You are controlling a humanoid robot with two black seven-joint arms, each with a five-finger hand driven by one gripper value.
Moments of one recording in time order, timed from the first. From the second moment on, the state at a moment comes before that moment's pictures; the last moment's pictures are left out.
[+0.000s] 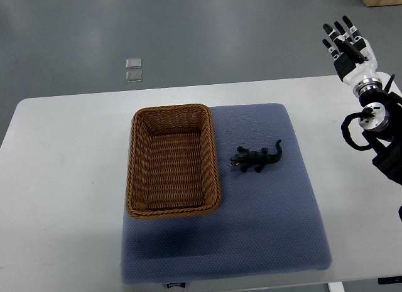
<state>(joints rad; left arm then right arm) -0.02 0.00 -0.16 -0.16 0.04 0.06 0.07 0.83 -0.24 0.90 0.46 -0.06 0.17 0.37</state>
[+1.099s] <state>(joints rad) -0.01 0.00 -0.17 -0.16 0.04 0.06 0.08 0.83 -0.26 0.90 0.47 -0.06 0.18 0.37</state>
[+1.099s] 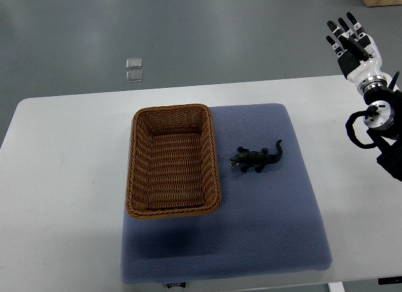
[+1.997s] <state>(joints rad) -0.01 0.00 -0.17 -0.16 0.04 0.06 0.08 1.07 -0.54 0.40 0.76 -0.48 0.05 0.36</state>
